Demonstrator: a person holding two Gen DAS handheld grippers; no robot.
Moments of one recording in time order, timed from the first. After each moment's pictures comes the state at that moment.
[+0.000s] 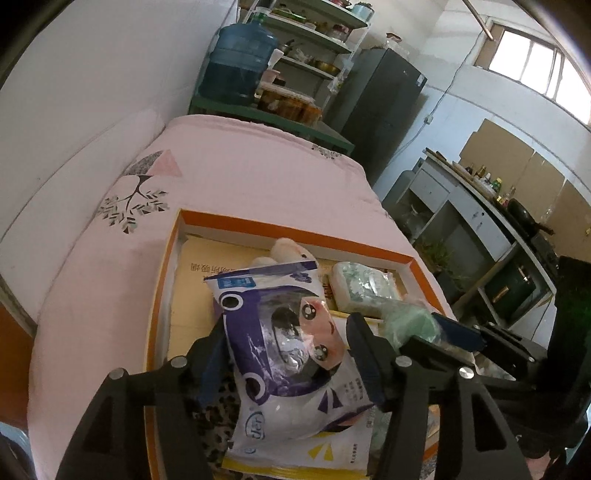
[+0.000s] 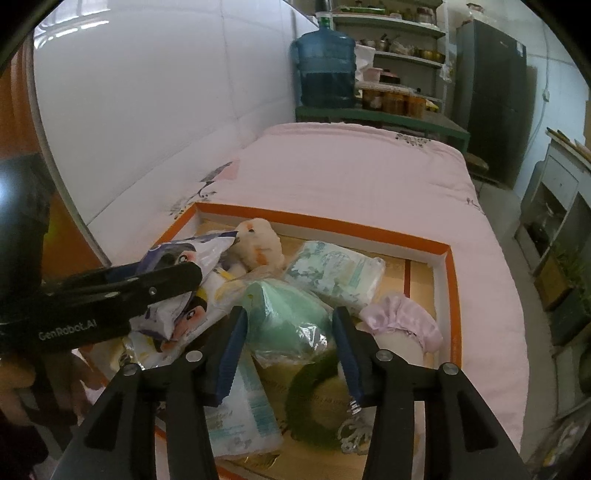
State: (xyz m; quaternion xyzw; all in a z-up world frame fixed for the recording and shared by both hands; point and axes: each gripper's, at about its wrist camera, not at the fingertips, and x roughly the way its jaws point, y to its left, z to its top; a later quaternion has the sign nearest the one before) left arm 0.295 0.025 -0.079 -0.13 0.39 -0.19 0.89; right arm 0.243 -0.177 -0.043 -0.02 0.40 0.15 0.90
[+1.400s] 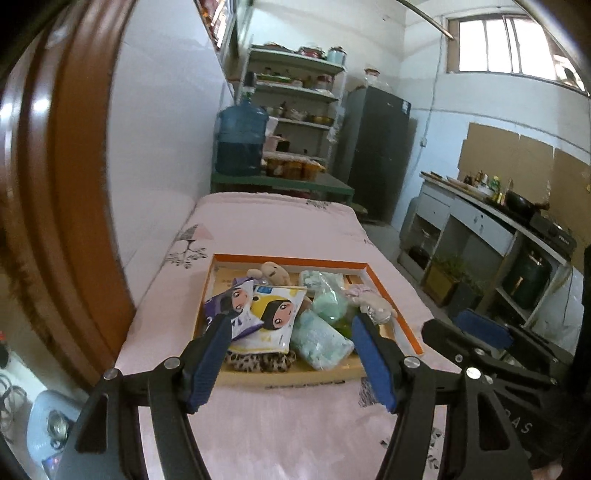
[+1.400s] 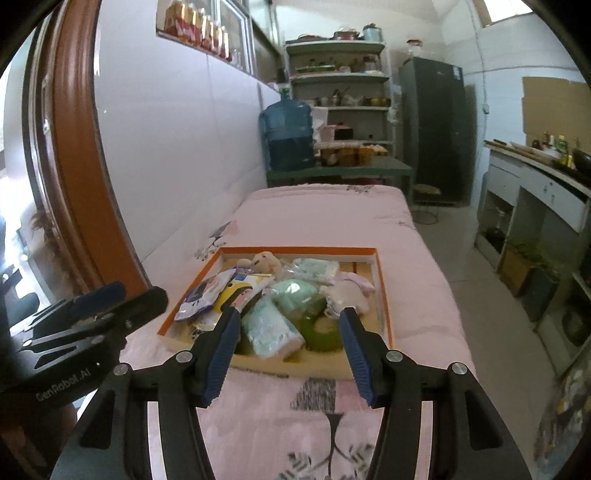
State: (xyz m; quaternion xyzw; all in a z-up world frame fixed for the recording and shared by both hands) left arm 0.101 -0.001 0.017 -0.05 0.27 -0.12 0.95; right arm 0.053 -0.196 0.039 0.04 0.29 0.08 0.95
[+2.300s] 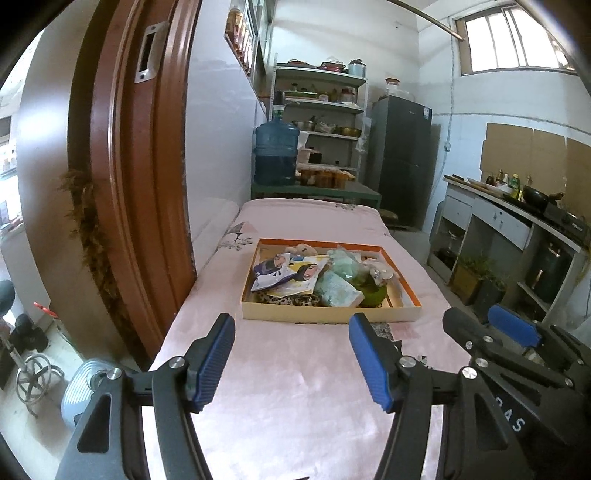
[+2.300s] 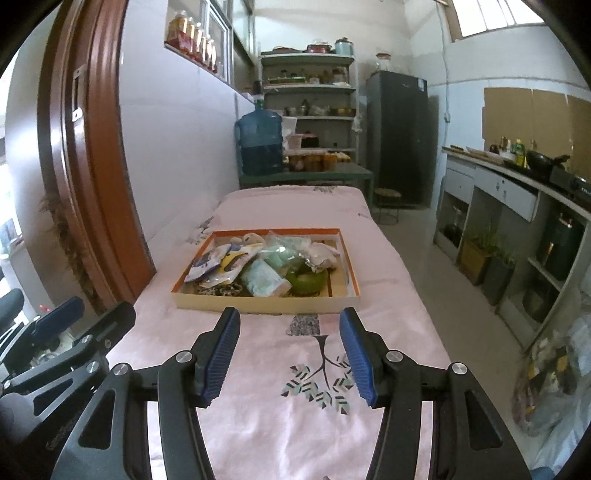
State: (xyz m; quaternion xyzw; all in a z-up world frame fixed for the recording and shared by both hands) left arm -0.030 0.002 0.022 -0.03 0.25 -0.04 0.97; right arm -0.073 -0.168 0.056 0.02 0.27 0.00 0.96
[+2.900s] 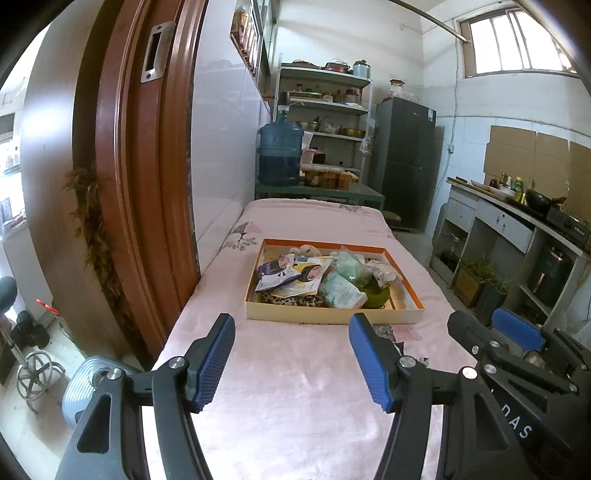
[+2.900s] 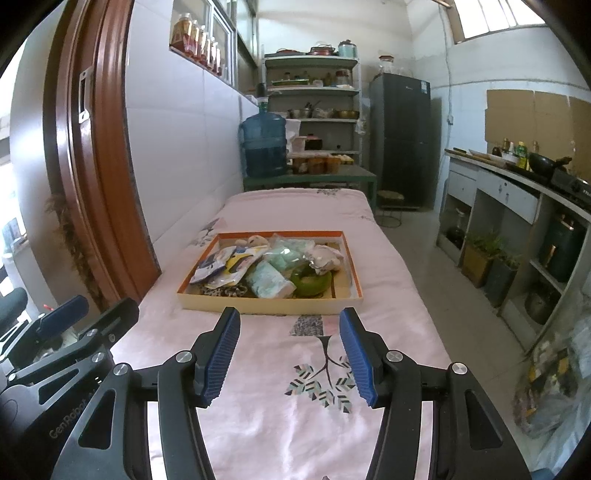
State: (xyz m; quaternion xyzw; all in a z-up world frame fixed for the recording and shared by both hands) left arm -0.033 0.004 0.023 -0.03 0.25 -0.03 0.97; right arm -0.075 -0.164 0.059 0.03 0.27 0.01 0.96
